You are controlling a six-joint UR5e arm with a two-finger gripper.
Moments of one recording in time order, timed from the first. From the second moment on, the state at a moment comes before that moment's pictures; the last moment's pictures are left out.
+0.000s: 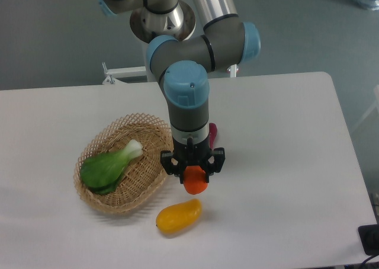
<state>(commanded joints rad) 2.33 -1.91 -1.65 -0.90 1.54 0.34</state>
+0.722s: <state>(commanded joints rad) 2.28 -1.91 -1.66 -0.90 1.53 0.24</state>
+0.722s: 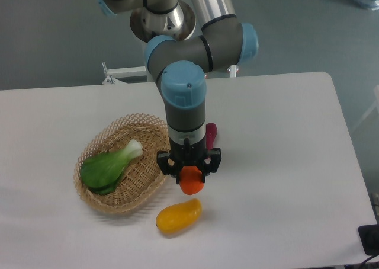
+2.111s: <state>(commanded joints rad) 2.05 -1.95 -1.69 -0.88 1.54 -0.03</state>
